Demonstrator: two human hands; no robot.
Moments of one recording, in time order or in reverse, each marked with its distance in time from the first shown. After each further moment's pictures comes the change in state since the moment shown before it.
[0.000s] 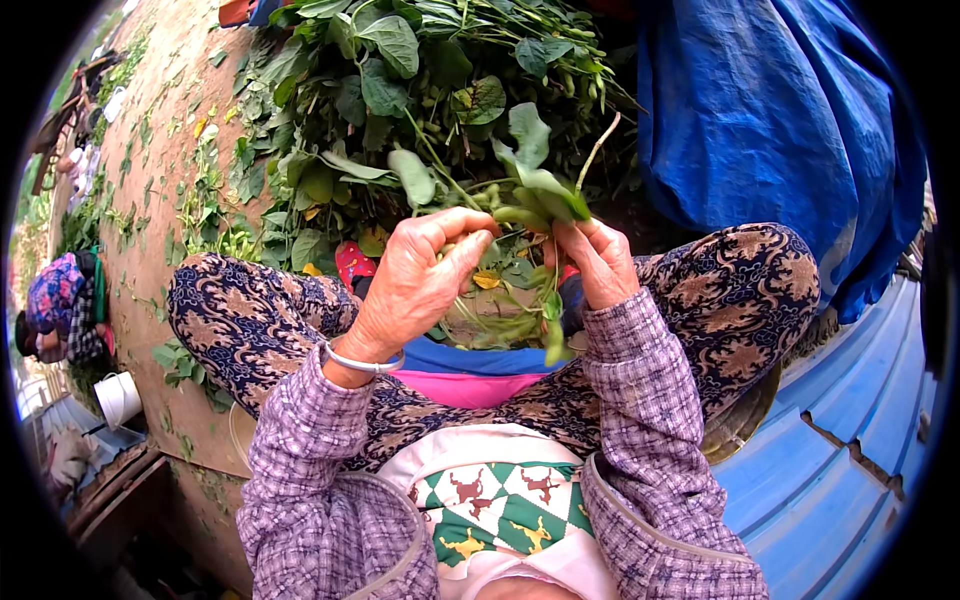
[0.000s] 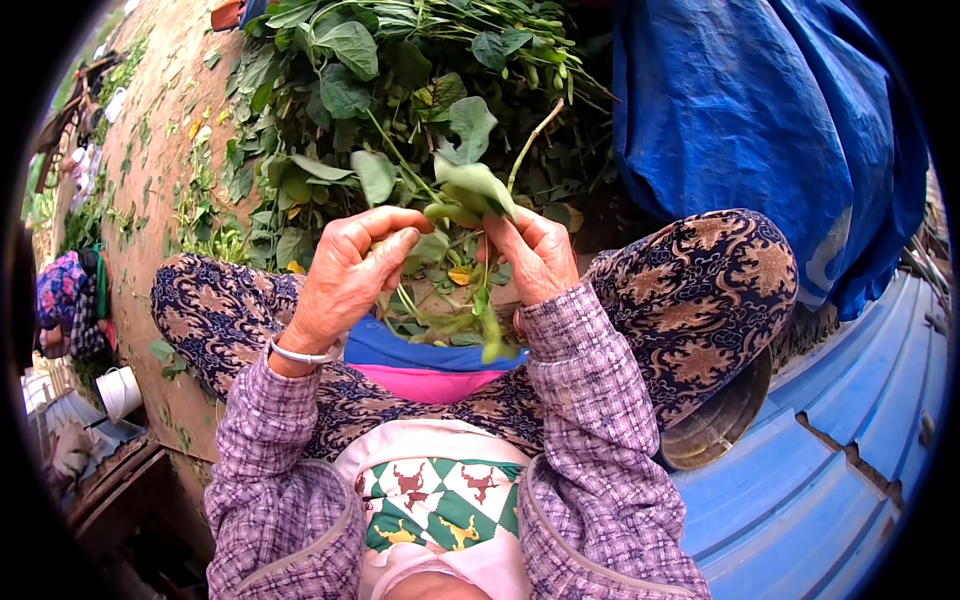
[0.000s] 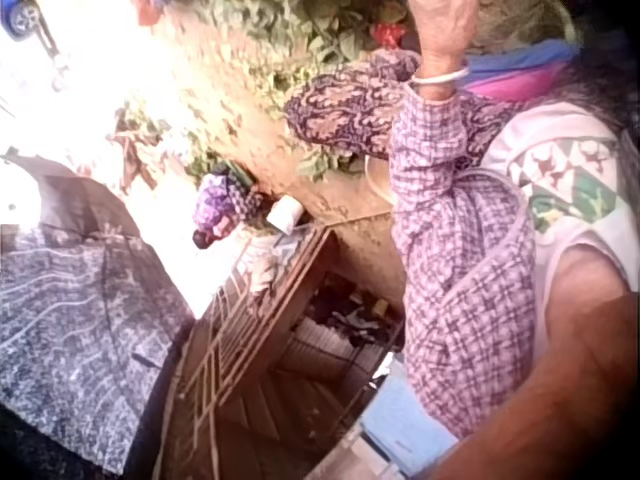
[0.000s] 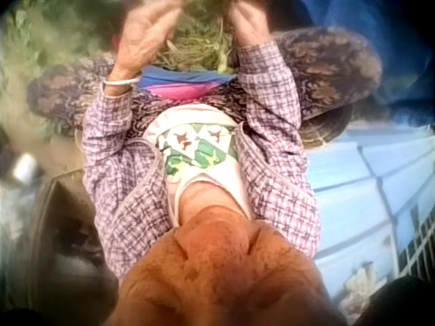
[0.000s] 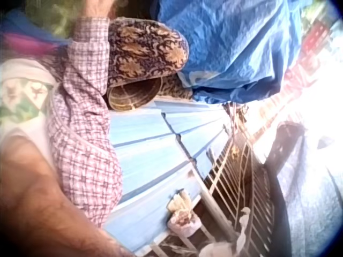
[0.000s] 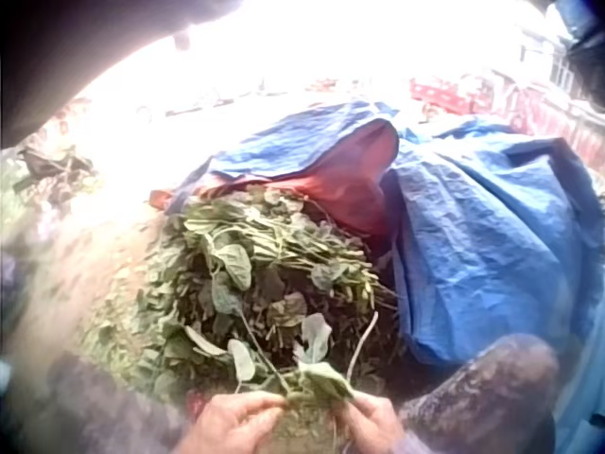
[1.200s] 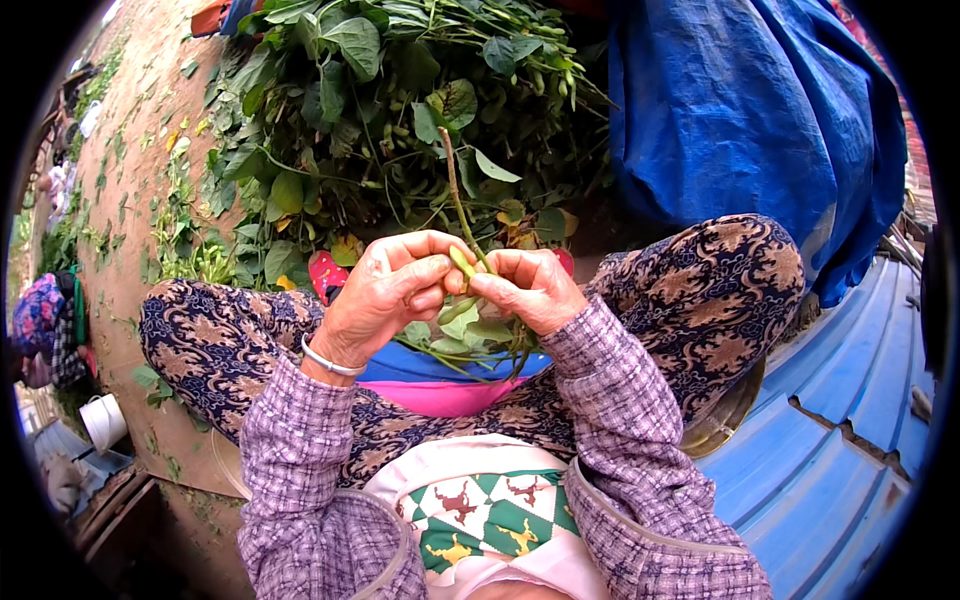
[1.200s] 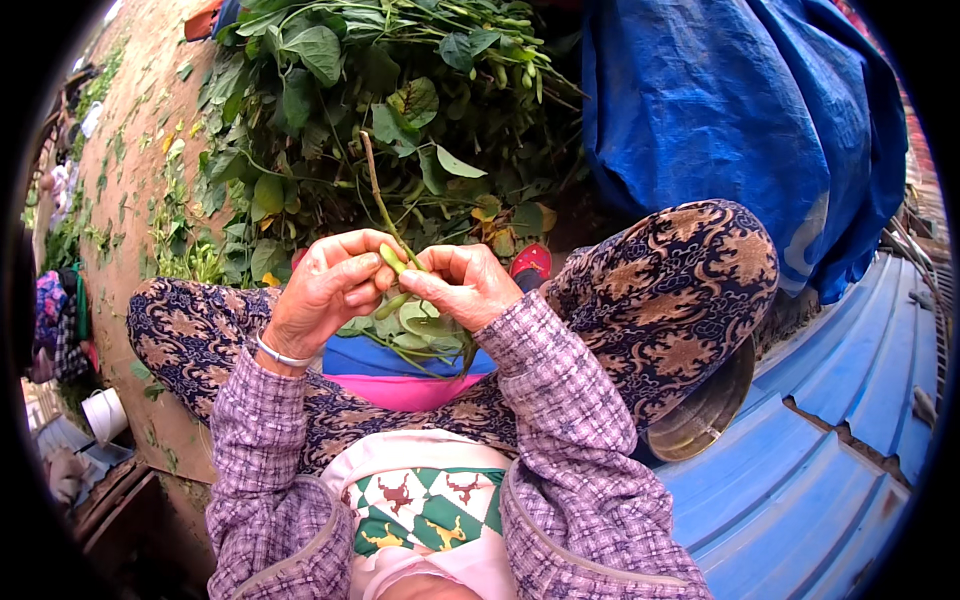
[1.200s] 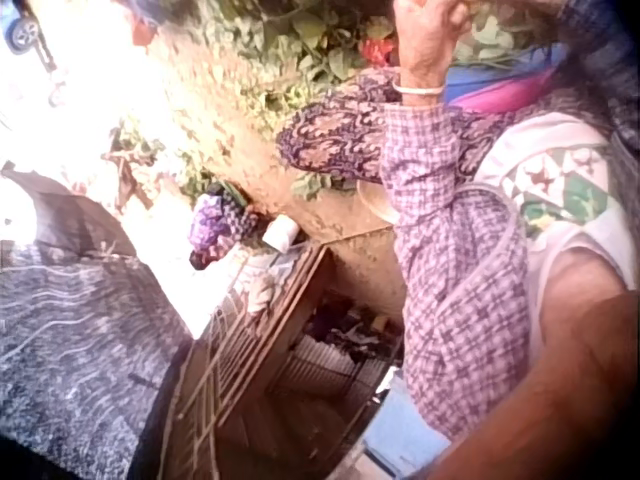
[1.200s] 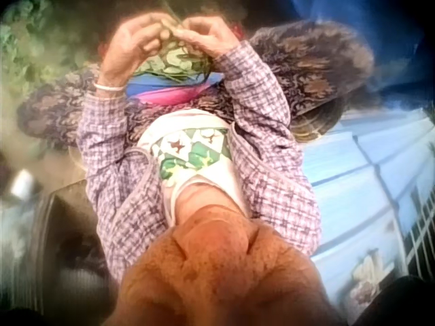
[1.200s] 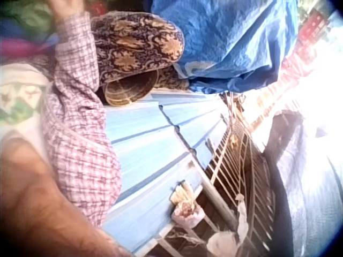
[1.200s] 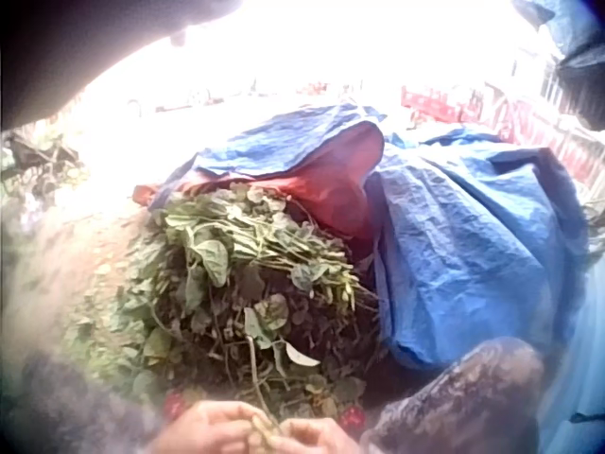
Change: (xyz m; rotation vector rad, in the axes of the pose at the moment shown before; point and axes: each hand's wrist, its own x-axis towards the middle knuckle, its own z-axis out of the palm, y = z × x) left_hand -0.002 -0.023 -0.008 -0.725 -0.239 -0.274; right_hand -0.005 0.010 0.025 -0.029 -0.206 0.256
